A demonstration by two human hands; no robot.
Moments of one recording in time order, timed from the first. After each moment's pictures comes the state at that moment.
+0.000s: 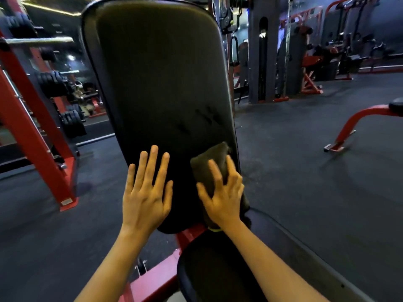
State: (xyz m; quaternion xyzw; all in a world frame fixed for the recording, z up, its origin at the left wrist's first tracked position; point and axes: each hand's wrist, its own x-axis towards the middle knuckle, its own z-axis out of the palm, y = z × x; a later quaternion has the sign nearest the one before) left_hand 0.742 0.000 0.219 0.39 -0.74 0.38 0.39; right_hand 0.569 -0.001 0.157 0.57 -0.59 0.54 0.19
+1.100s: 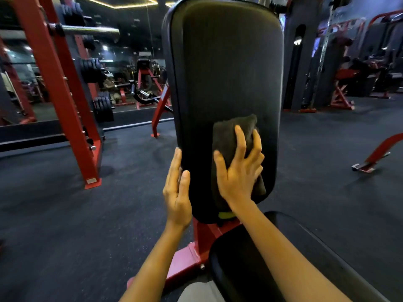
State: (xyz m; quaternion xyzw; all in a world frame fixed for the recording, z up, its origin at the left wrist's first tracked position) left_hand 0.753 0.019 0.205 0.28 -0.60 -0.24 0.70; right_hand 0.636 0.009 0.234 0.54 -0.56 0.61 0.15
